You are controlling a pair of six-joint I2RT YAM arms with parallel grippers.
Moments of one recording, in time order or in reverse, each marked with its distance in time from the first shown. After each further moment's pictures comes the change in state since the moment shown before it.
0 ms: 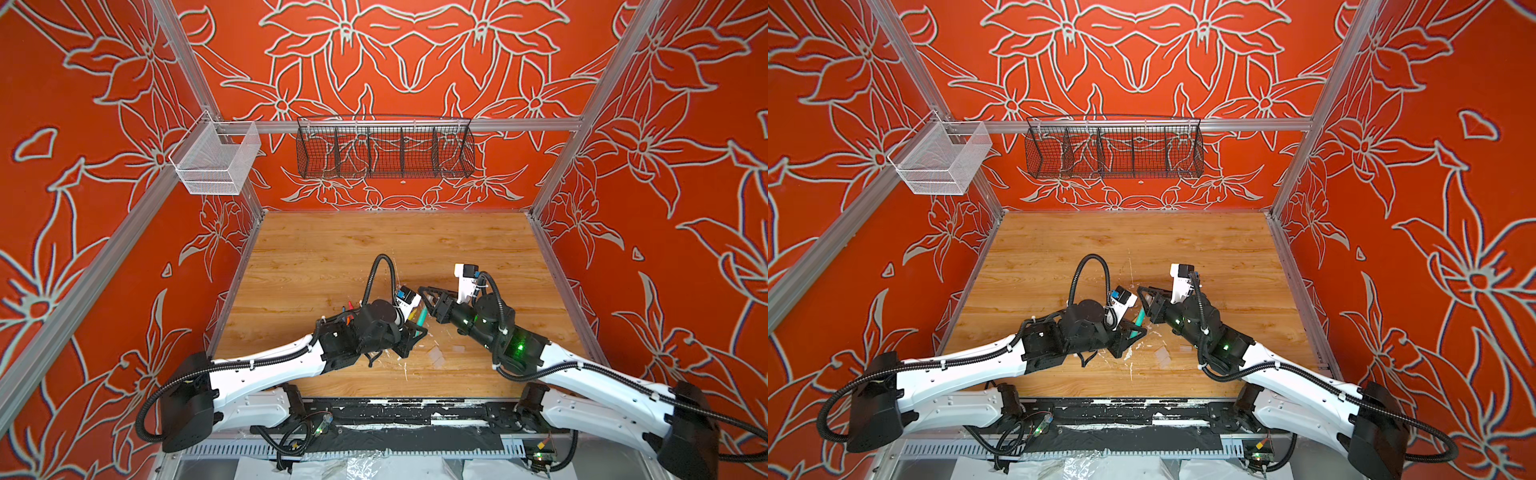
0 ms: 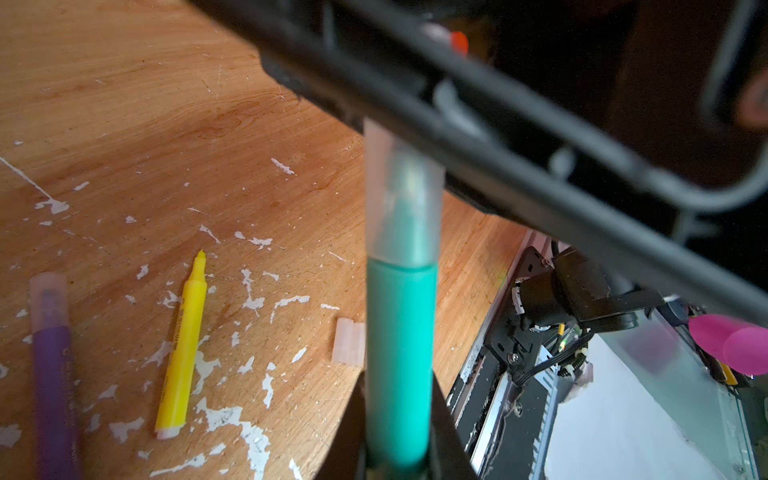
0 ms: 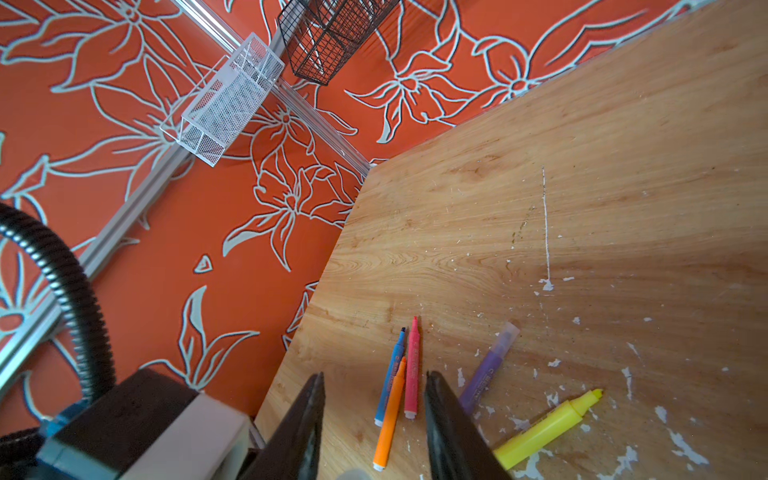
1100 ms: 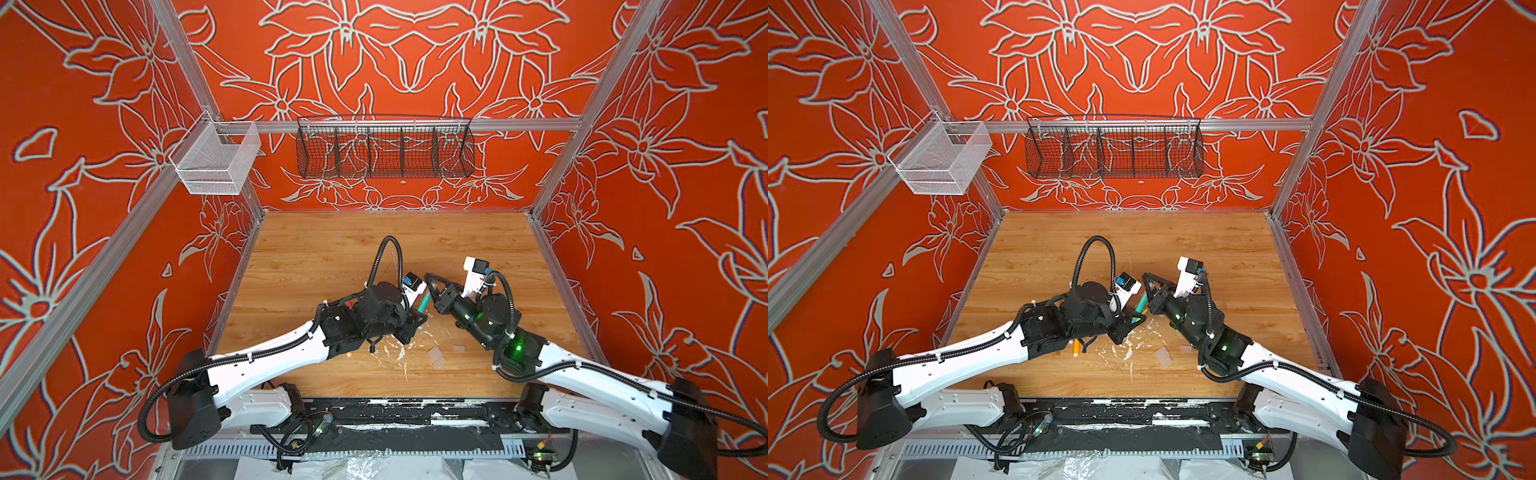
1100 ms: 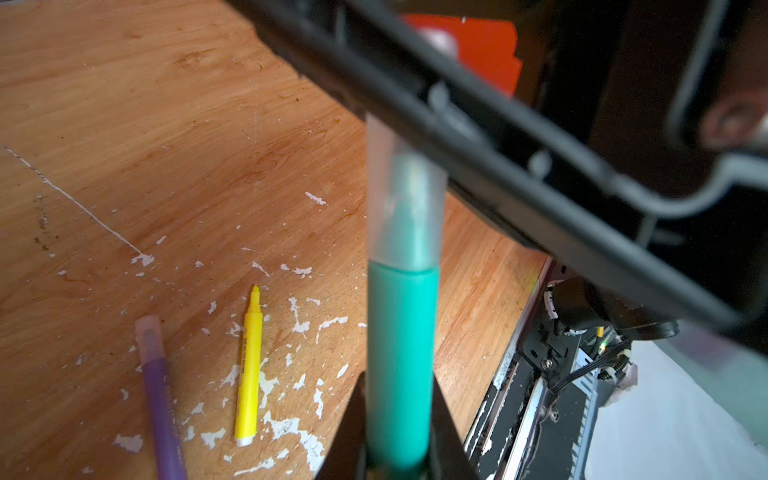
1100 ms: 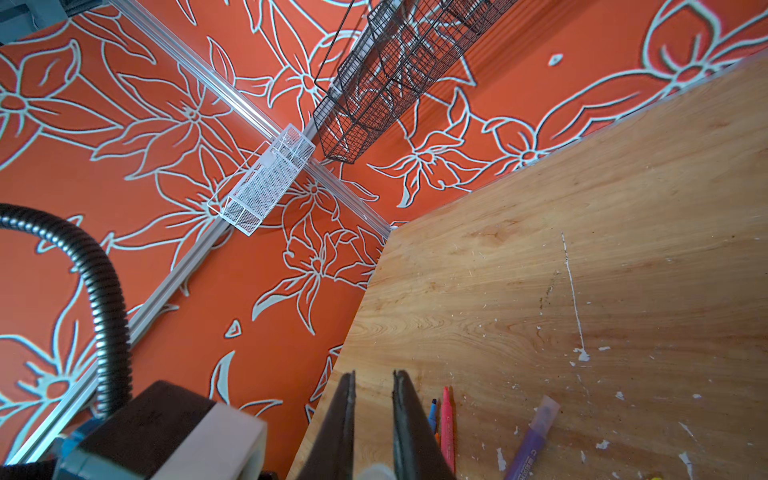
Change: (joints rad) left arm 0.065 0.058 0.210 -0.204 -0.038 0.162; right arm 0.035 0.022 -0.005 0.190 0.129 0.025
